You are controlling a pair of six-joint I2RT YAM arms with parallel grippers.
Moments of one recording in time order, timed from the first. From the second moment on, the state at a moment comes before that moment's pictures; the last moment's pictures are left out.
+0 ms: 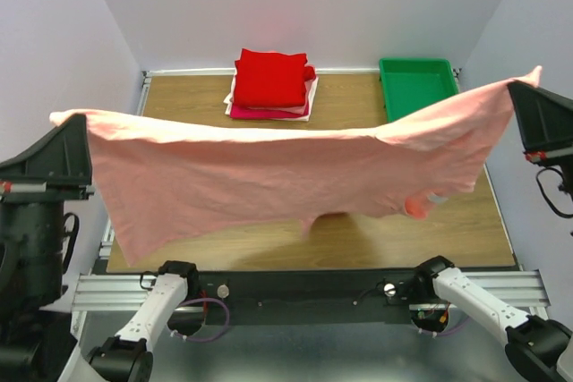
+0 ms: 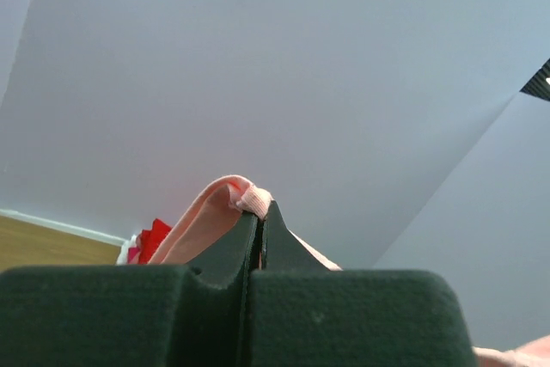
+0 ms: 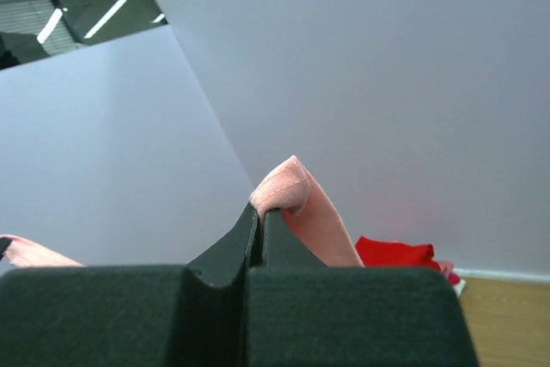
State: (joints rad) left arm -0.11 0.76 2.00 -0.80 -0.10 -0.57; right arm 0.43 0.80 1.84 -0.52 0.01 0.45
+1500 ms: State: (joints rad) left arm -0.09 0.94 0.79 -0.34 -0.44 -0.79; right arm 0.43 1.25 1.13 -0.32 0.33 0.48
